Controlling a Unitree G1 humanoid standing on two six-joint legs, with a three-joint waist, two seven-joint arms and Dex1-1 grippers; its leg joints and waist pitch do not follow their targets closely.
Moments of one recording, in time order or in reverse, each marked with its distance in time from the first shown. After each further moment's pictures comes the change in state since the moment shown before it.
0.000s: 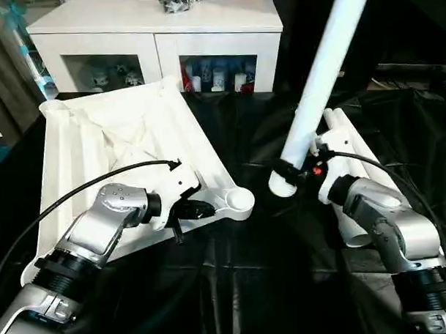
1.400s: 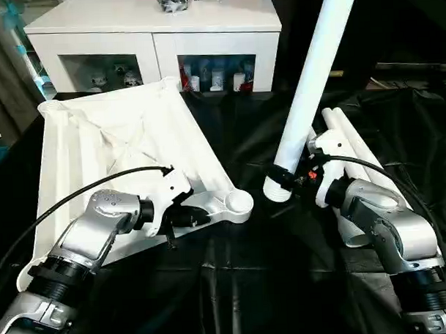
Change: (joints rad) left arm 0.043 0.005 0.046 0.028 -0.007 0.002 -0.075; right arm 0.000 -0.002 0.008 0.000 -0.007 0.004 0.067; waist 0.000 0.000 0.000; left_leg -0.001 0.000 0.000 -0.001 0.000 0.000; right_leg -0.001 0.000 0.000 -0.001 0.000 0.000
